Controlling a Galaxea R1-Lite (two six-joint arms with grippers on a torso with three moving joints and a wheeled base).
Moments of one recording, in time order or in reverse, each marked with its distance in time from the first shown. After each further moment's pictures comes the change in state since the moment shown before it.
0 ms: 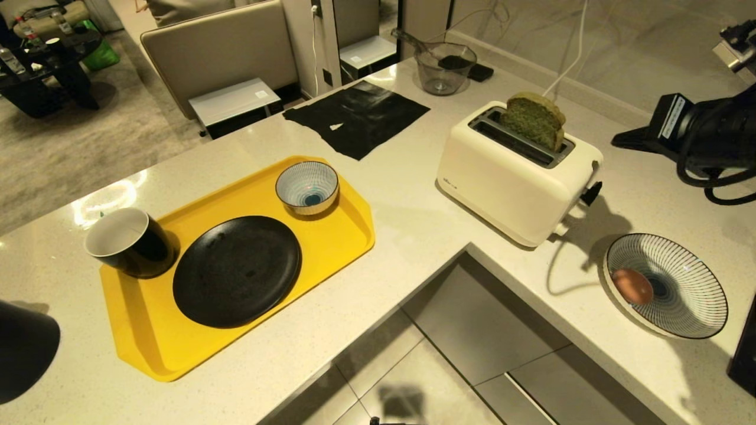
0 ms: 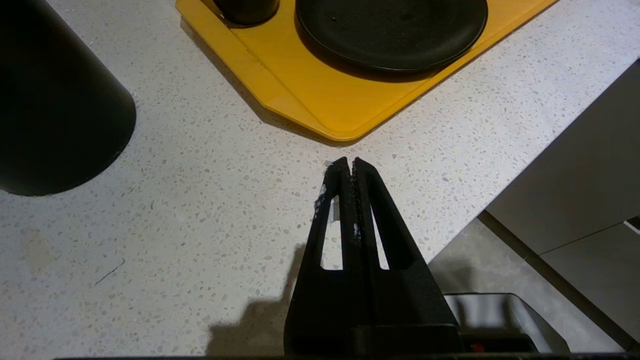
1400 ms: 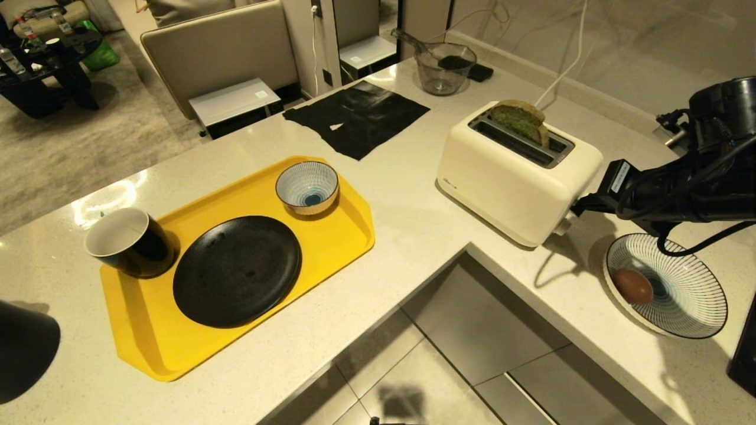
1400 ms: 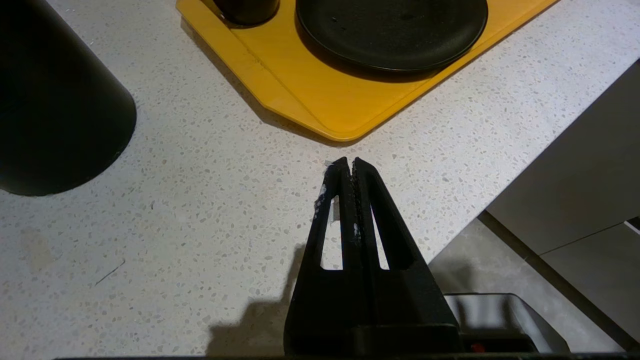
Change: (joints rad) left arm 0.000 0.000 0.000 0.000 0.000 0.000; right arm 0.002 0.115 0.113 0.029 0.004 0.206
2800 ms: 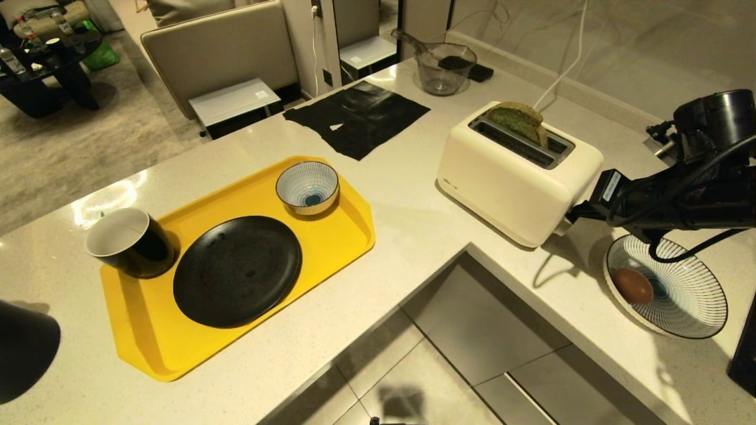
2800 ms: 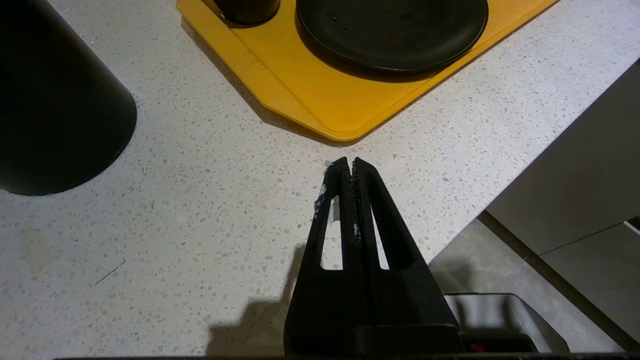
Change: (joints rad) left arm 0.000 0.000 0.000 0.000 0.000 0.000; right arm 0.000 0.031 0.016 0.005 -0.005 0.000
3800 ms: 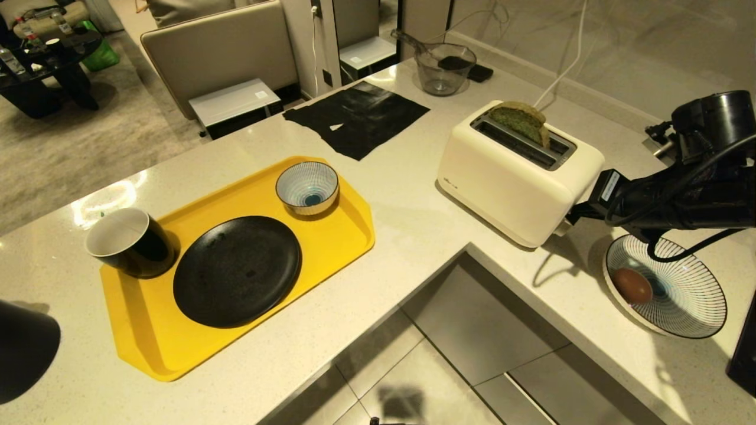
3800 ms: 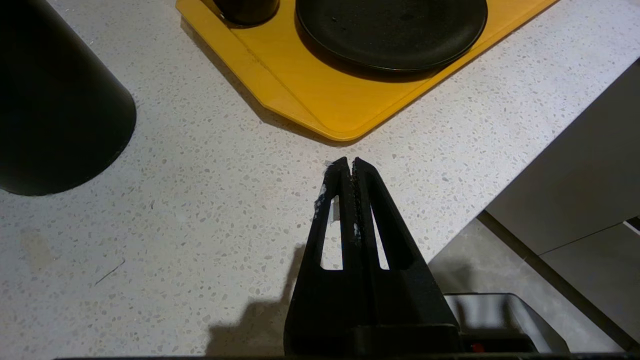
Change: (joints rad) left arm 0.000 0.000 0.000 0.000 0.000 0.000; right arm -0.001 0.014 -0.003 -0.002 0.000 0.000
